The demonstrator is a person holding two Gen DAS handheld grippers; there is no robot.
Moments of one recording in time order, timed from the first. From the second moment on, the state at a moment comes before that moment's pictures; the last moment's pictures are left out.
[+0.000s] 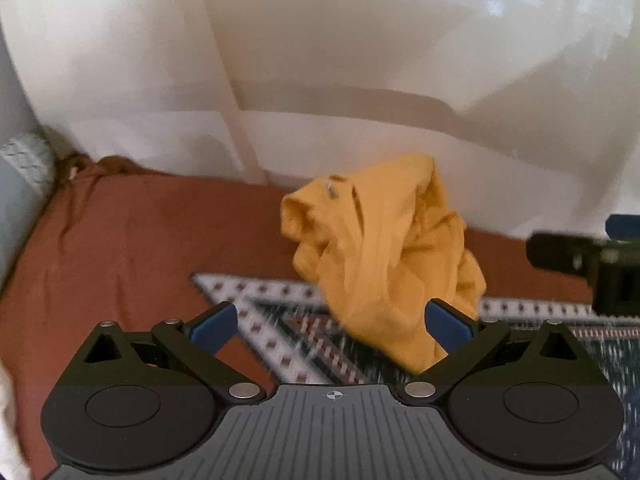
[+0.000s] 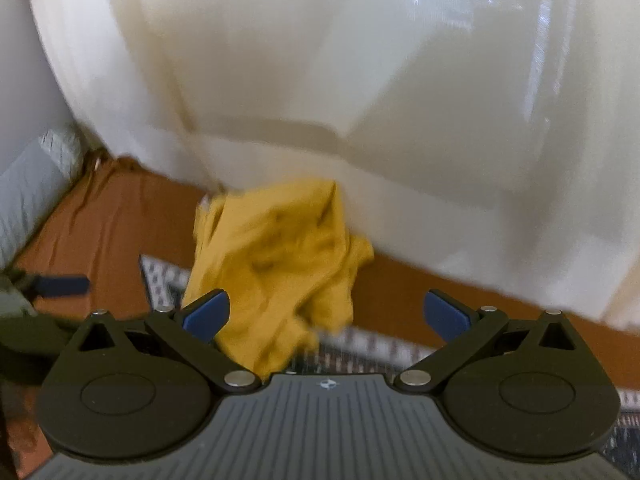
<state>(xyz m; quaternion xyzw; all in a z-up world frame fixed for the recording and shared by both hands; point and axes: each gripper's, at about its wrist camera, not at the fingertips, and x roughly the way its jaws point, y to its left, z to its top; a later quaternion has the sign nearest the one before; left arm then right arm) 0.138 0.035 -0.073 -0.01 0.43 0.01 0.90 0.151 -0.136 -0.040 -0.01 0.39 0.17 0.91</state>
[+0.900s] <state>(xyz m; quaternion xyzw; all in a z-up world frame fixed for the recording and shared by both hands) 0.173 0.050 -0.111 -0.07 0.44 -0.04 0.89 0.239 -0.119 -0.150 0.02 0.41 0.23 0.88</state>
